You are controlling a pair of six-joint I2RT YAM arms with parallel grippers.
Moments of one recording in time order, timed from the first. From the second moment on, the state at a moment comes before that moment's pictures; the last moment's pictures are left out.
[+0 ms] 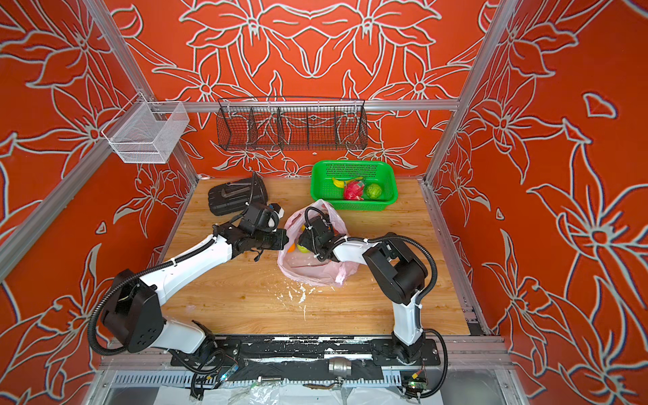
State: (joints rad) left arm -0.49 1.46 1.09 -0.50 0.17 -0.43; right arm 0.70 1.91 1.09 0.02 0.05 1.07
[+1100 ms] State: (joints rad) left arm -0.49 1.45 1.13 -0.49 0.19 -0.44; right arm 0.77 1.25 0.88 -0.01 0.08 0.75
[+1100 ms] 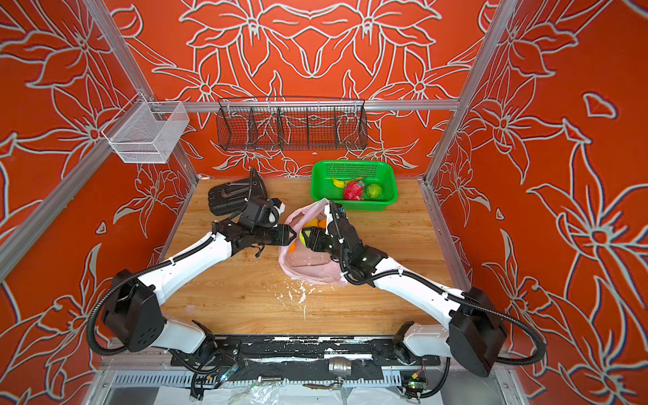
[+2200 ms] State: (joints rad) left arm -0.60 1.21 1.19 -0.44 0.29 -0.41; right arm 0.10 1.61 1.26 -0.05 -0.04 0.78
